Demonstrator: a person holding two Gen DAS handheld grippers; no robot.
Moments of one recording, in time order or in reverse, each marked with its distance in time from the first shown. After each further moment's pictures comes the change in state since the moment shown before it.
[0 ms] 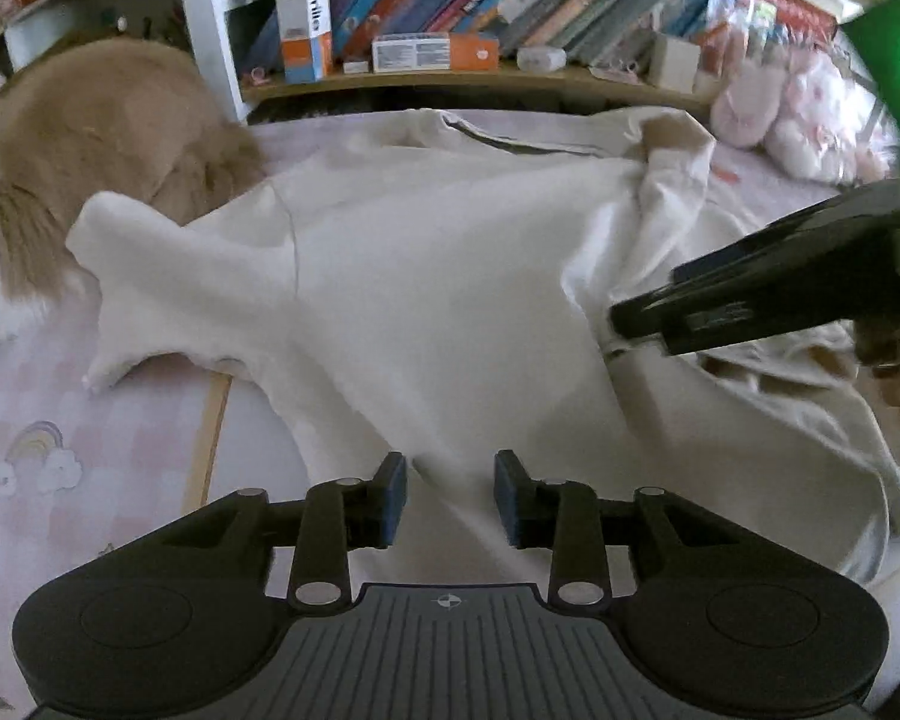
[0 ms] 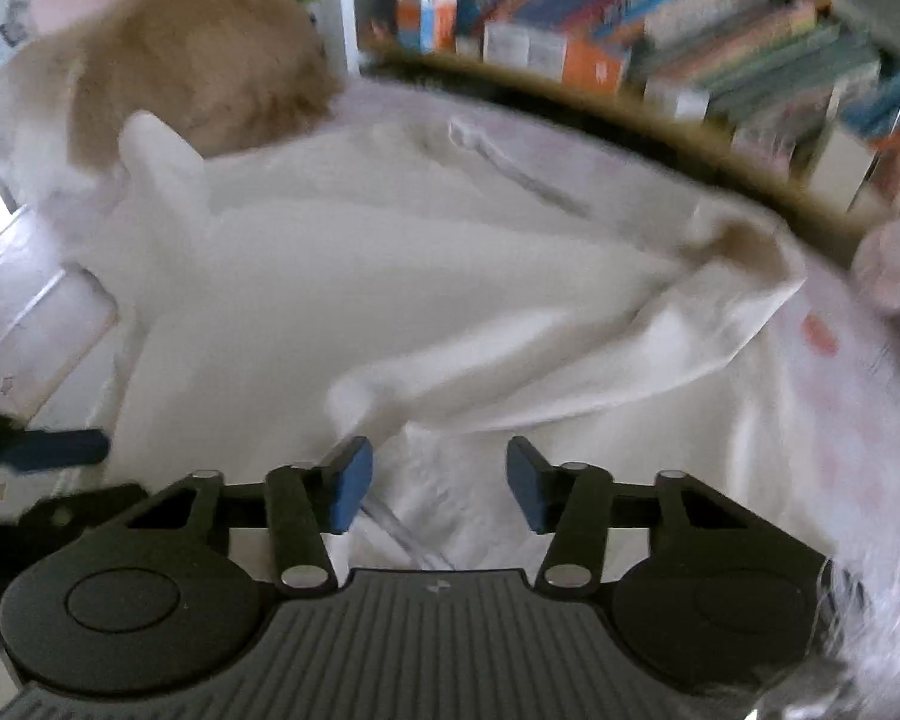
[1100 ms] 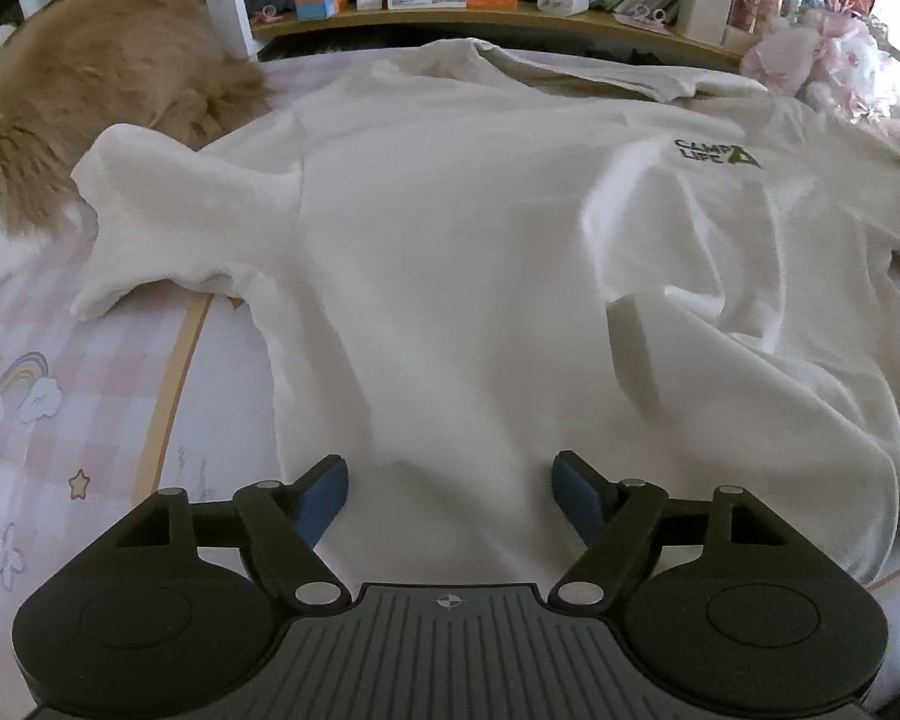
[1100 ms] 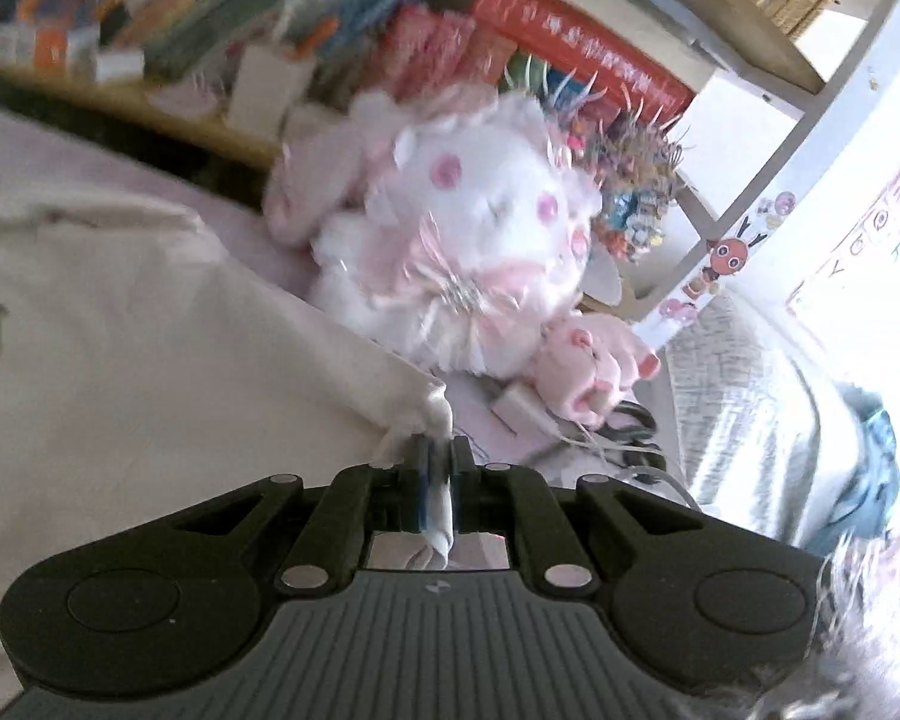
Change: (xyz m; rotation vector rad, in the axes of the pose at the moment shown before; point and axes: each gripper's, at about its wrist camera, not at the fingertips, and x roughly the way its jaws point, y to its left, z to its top) left arm 0.017 -0.015 -0.005 -0.073 0.126 0.037; right arm -0.085 -0.314 0.001 0.025 0.022 -0.650
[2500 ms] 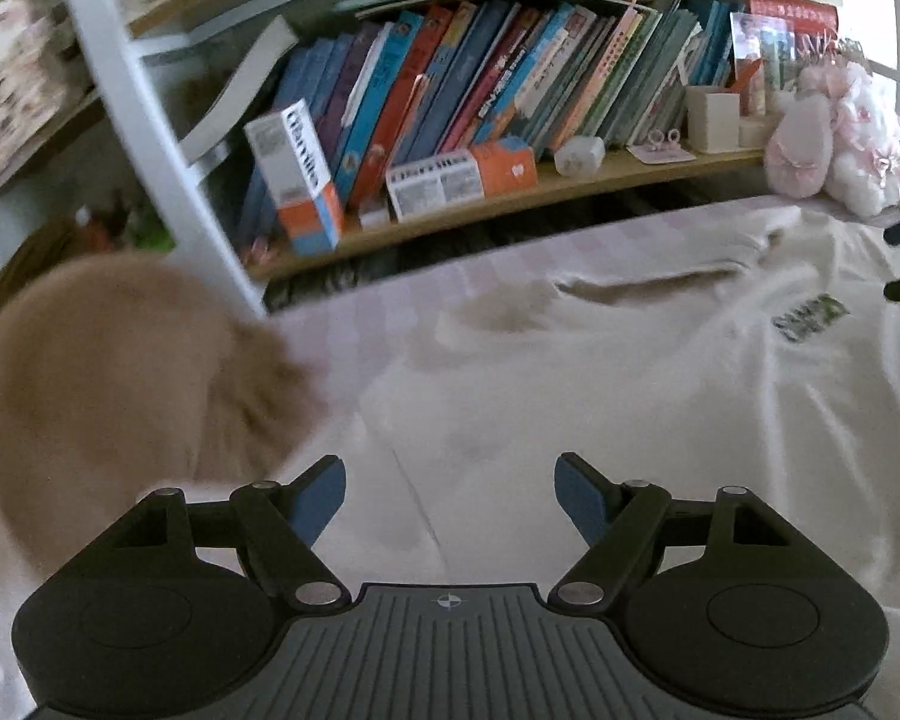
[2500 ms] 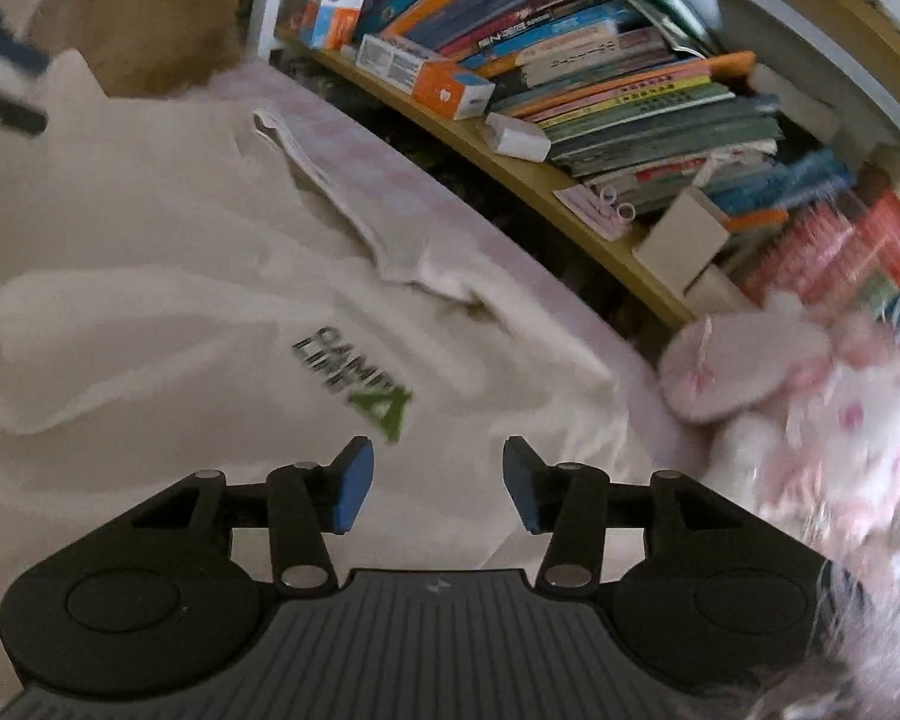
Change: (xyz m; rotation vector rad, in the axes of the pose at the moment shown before) left arm 0.031 0.065 0.157 0.310 -0.277 0.053; right arm -0.052 0.141 0.055 -0.356 -0.160 0.485
